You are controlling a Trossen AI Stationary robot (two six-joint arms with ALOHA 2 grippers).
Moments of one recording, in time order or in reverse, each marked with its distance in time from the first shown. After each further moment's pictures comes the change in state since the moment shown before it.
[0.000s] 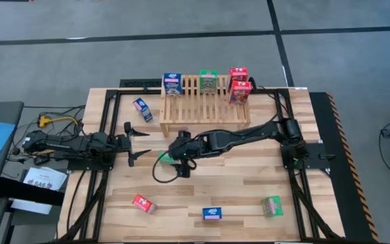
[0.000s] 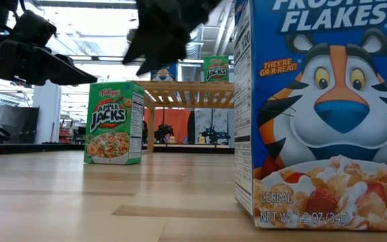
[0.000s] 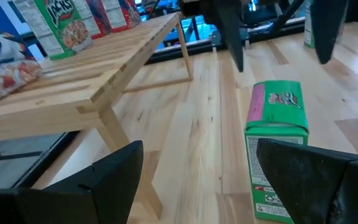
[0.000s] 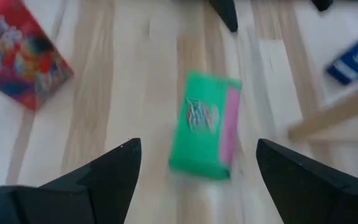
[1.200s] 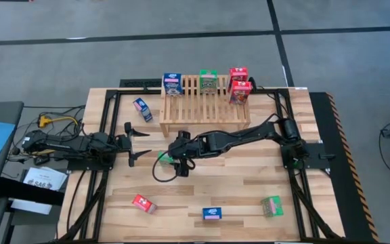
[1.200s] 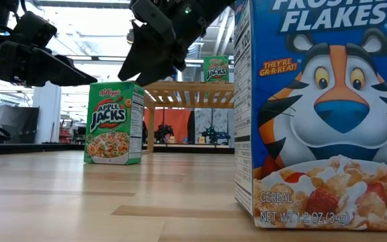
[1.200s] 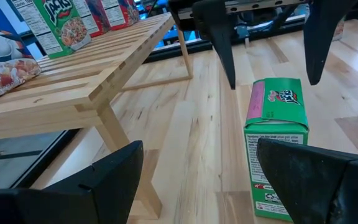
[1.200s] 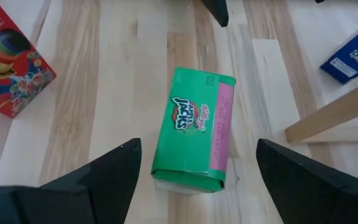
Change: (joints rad) left arm 0.000 0.008 0.000 0.000 0.000 0.001; right arm -0.010 0.017 -0.049 0.083 0.022 0.003
